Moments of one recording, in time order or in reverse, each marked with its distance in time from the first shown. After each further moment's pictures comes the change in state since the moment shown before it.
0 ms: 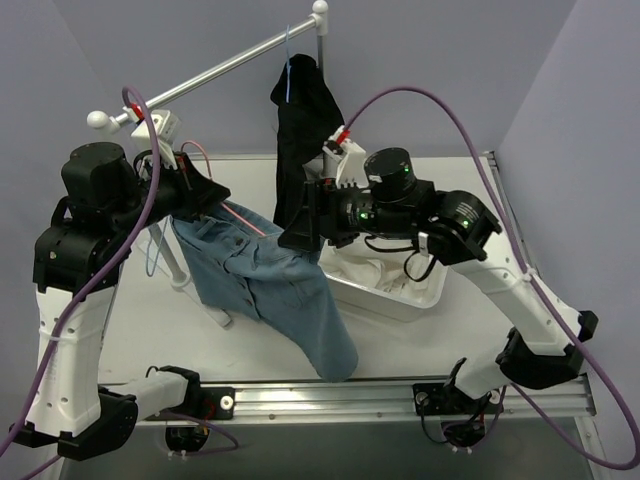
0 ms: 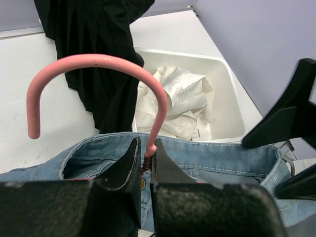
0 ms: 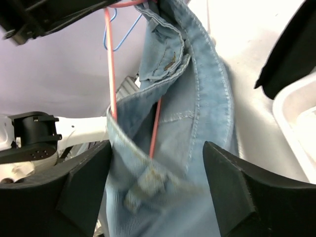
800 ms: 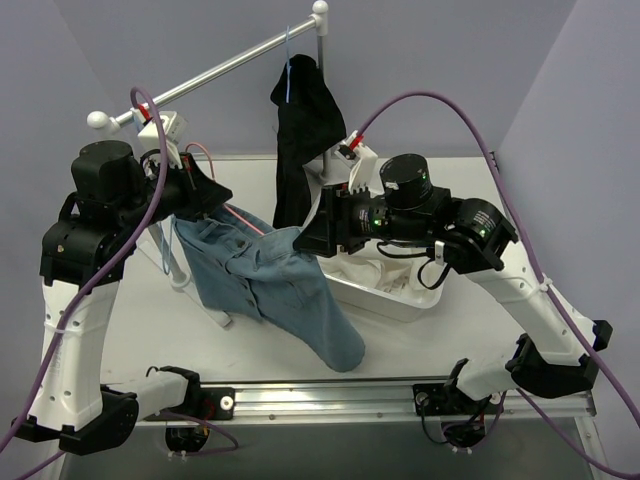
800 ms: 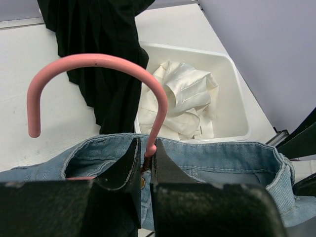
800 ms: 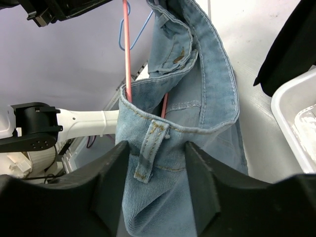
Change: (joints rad) left arm 0.000 0.014 -0.021 -0.001 -0.007 0.000; right arm 0.000 -0.078 -0.058 0.000 0.000 -0.023
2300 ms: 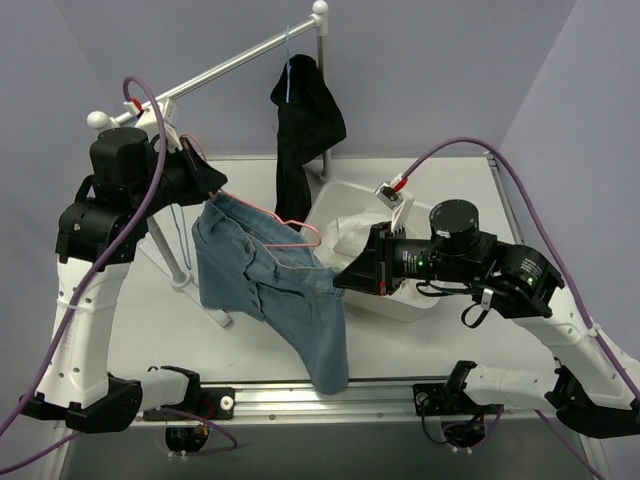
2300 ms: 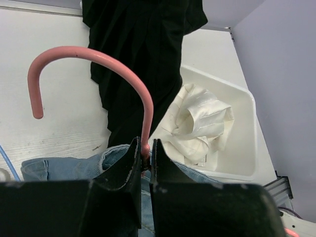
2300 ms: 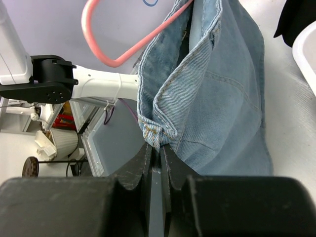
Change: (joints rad) left arm -0.008 0.077 0.024 0.018 -0.216 -0.137; right arm 0.001 -0.323 -0.366 0.076 -0.085 0.084
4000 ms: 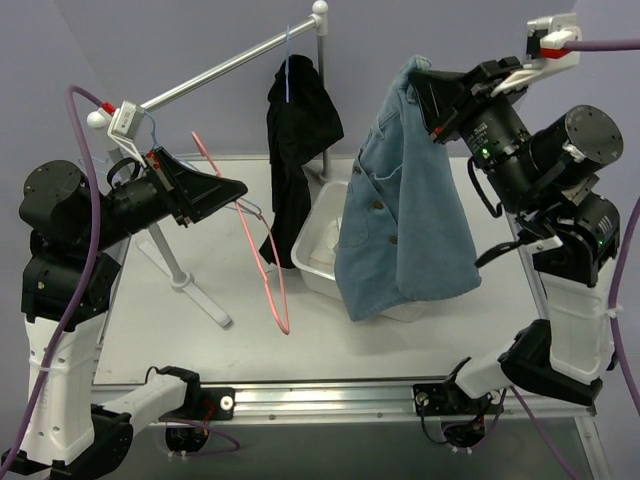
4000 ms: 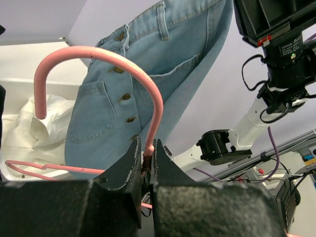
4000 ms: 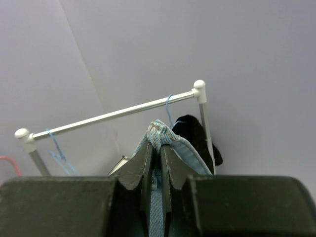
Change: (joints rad) left arm 0.009 -0.204 -0.092 0.370 0.562 -0.386; right arm -0.170 0.358 0.879 0.166 0.599 -0.554
